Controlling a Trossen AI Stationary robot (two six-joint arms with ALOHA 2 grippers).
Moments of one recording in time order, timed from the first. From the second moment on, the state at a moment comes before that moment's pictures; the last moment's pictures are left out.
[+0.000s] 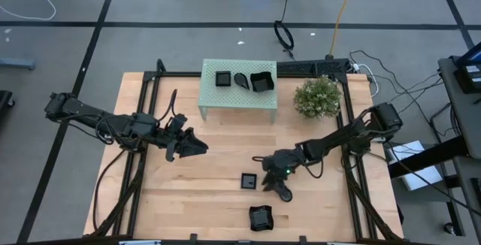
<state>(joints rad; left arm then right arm) -0.26 0.88 0.59 0.29 0.00 -0.92 0.29 1.67 0.70 0.35 -0.35 0.63</state>
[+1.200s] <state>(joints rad) -0.26 0.88 0.59 0.28 -0.03 -0.92 0.46 1.84 0.73 0.50 -0.24 0.36</state>
